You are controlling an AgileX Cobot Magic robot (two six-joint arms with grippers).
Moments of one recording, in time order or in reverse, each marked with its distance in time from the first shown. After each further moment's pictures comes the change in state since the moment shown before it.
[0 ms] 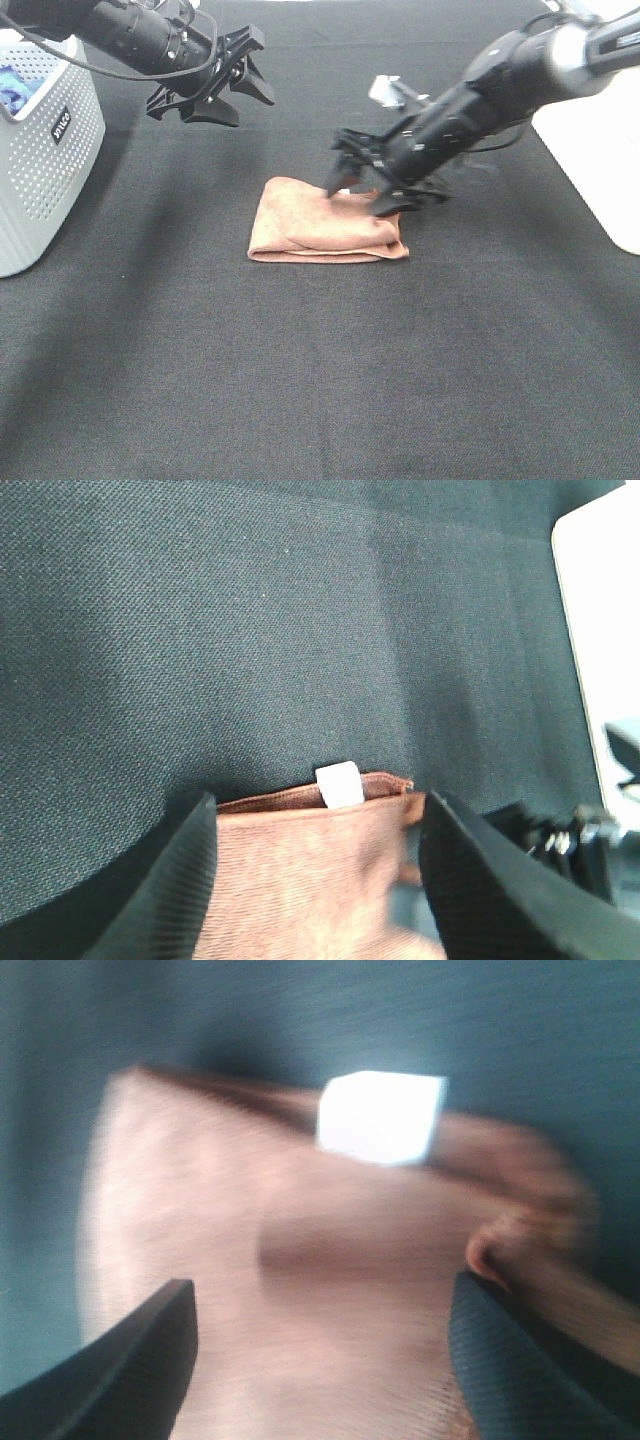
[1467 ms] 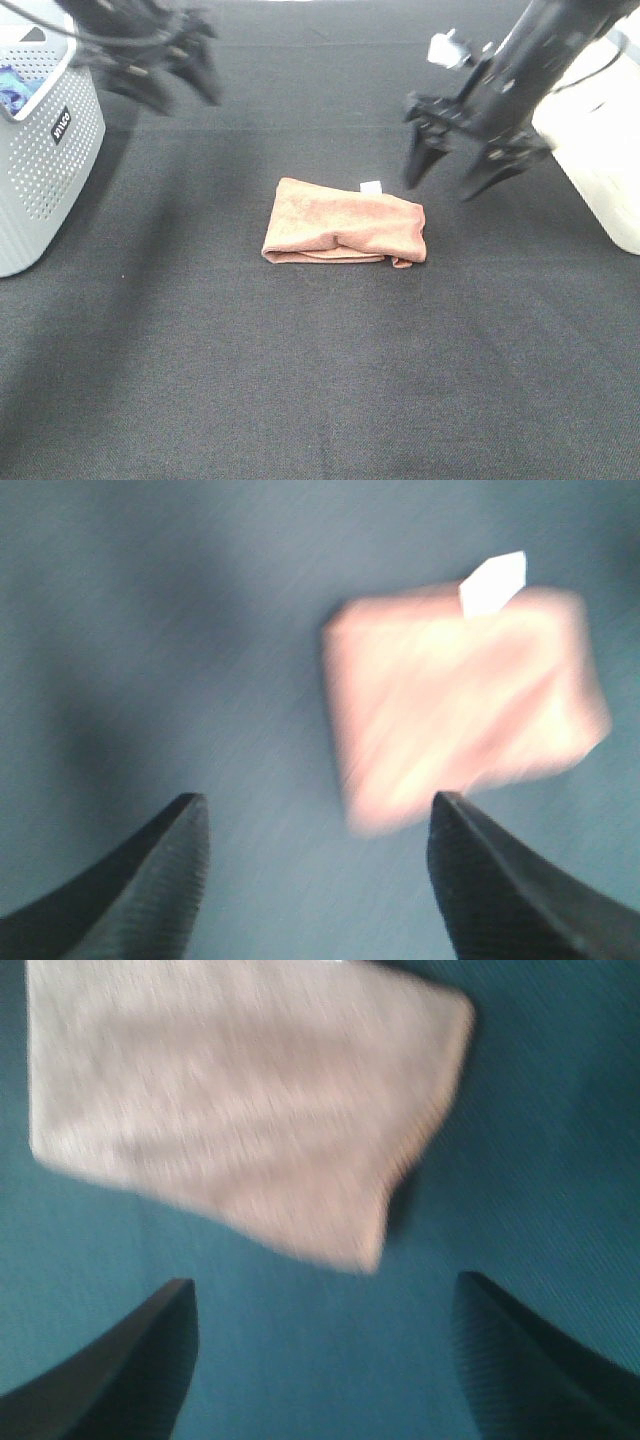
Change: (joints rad) left arm 0.000 -0.225 0.000 0.477 0.404 -0.193; right arm -0.059 -0.266 -0.008 -0.447 0.422 0.275
